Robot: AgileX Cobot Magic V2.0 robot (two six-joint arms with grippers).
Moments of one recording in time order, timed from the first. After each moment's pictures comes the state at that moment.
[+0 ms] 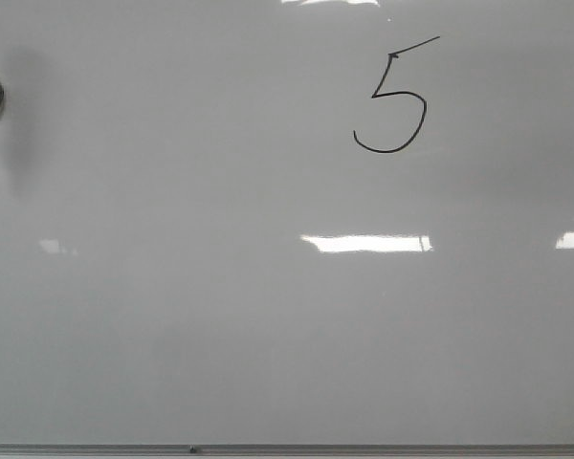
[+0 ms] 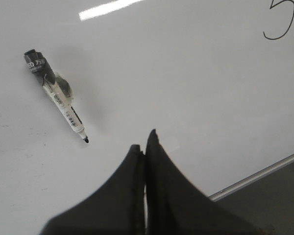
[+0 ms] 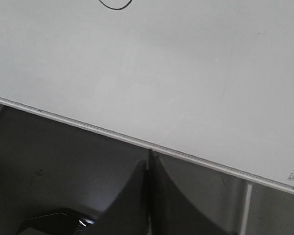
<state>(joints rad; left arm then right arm) -0.51 0.74 -0.85 0.19 0.75 -0.12 0.26 0.57 -0.90 0.07 1.11 0.02</state>
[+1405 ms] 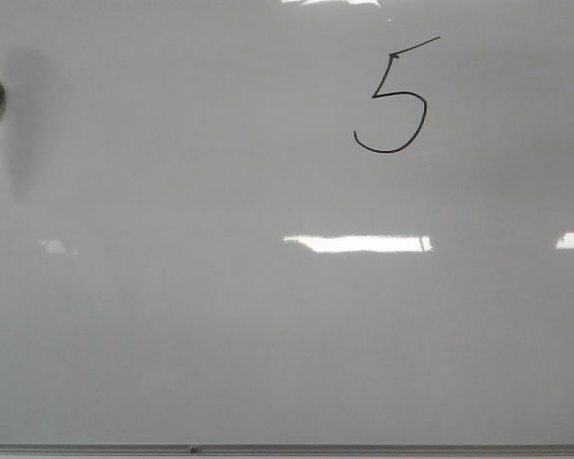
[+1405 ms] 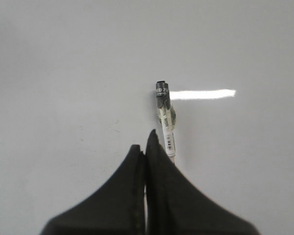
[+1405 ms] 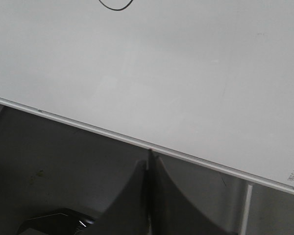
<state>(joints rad) -0.08 0.29 -0.52 0.11 0.48 -0.12 0.26 0.57 -0.90 0.07 1.11 0.02</state>
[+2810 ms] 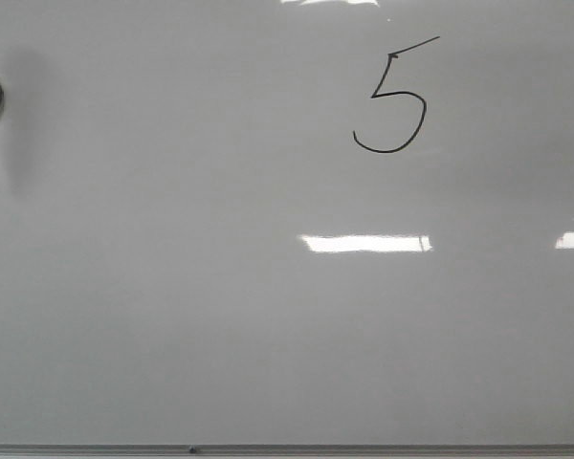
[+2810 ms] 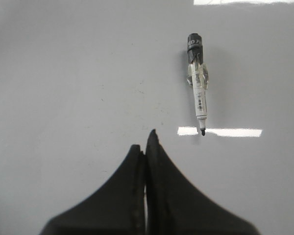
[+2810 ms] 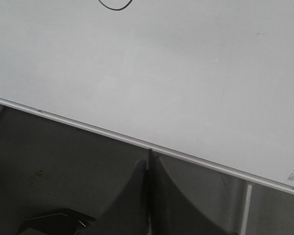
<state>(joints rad) 0.04 -0.01 0.01 0.09 0.09 -0.12 0.26 0.57 -0.90 0.07 1.11 0.02</state>
